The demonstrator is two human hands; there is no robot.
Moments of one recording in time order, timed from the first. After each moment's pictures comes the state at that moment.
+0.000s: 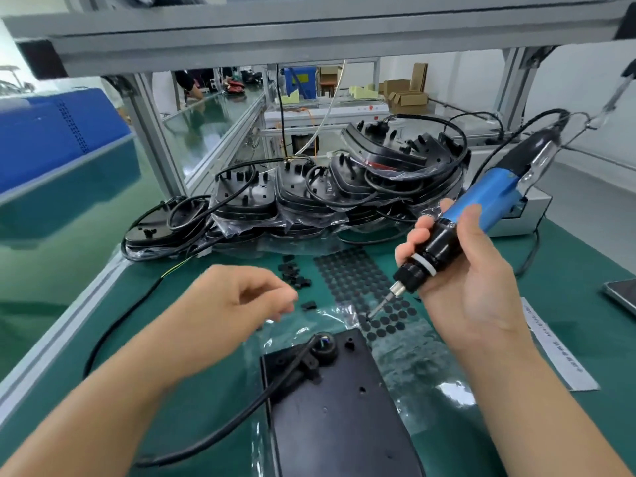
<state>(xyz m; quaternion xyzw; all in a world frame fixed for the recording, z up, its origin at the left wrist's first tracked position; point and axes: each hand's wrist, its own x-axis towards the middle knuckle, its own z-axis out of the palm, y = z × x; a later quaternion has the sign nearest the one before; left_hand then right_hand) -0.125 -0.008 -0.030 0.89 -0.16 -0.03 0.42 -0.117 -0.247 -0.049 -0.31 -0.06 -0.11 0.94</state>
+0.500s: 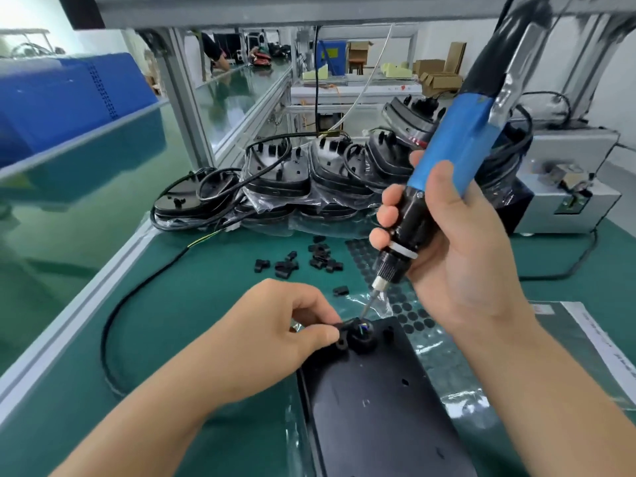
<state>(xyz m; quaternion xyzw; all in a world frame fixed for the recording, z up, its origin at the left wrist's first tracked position) -0.140 -0.007 -0.057 0.91 -0.15 -0.05 0.39 -0.109 -0.189 -0.029 -0.44 -0.17 -0.06 0.88</state>
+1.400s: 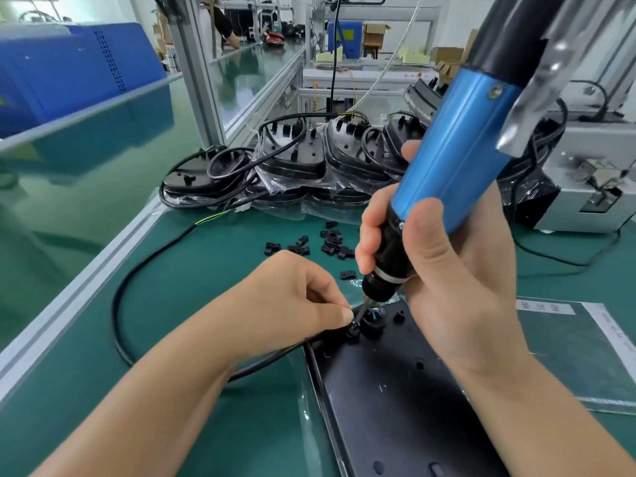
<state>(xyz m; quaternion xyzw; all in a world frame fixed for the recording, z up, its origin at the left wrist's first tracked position) -0.123 -0.004 -0.058 0.88 -0.14 -0.11 0.45 -0.134 -0.163 -0.040 -0.54 -0.31 -0.14 0.77</state>
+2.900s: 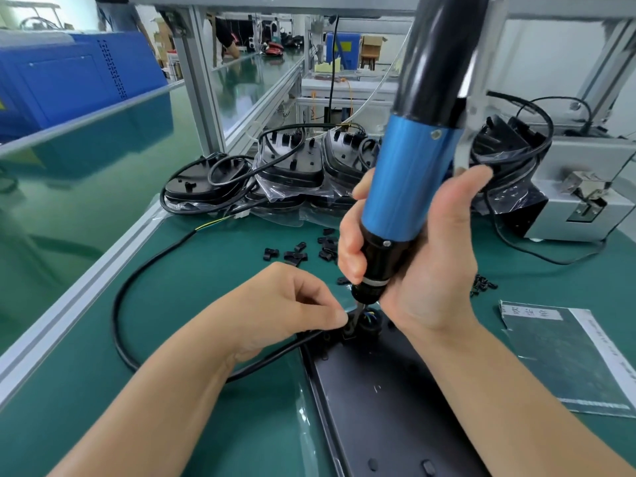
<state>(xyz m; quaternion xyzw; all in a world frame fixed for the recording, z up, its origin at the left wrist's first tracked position) -0.115 0.003 -0.074 0.80 -0.12 -0.16 0.57 -0.110 -0.150 -0.039 -0.48 -0.30 0.00 0.82</state>
